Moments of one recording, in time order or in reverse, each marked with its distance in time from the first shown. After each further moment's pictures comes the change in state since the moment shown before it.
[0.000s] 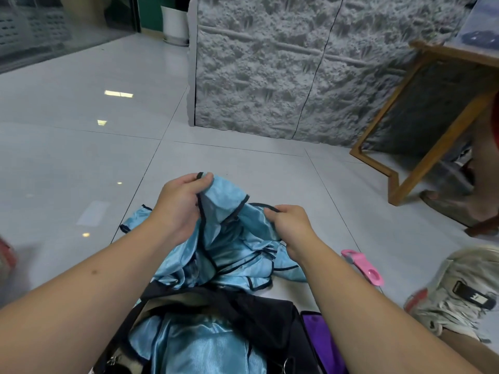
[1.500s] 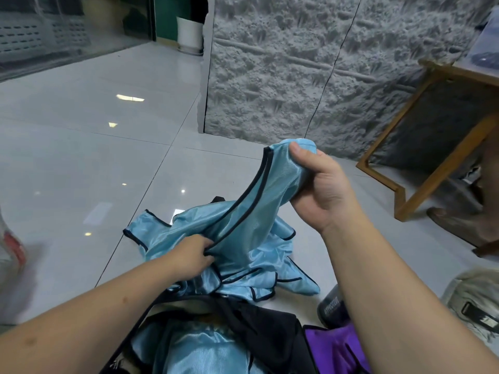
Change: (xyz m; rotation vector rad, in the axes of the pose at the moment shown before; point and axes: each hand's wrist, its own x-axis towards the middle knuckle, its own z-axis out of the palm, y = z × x) left_hand 0.020 -0.082 -0.064 1.413 -0.315 0.038; right_hand -0.062 -0.125 -0.021 0.694 -0.475 -0.281
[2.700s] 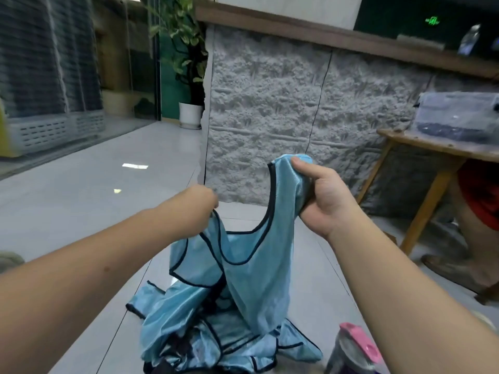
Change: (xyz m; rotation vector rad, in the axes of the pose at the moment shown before) left_hand -0.045 0.157 -0.227 0.637 0.305 0.132; right_hand -0.010 -0.117 0.055 -0.033 0.128 -0.017
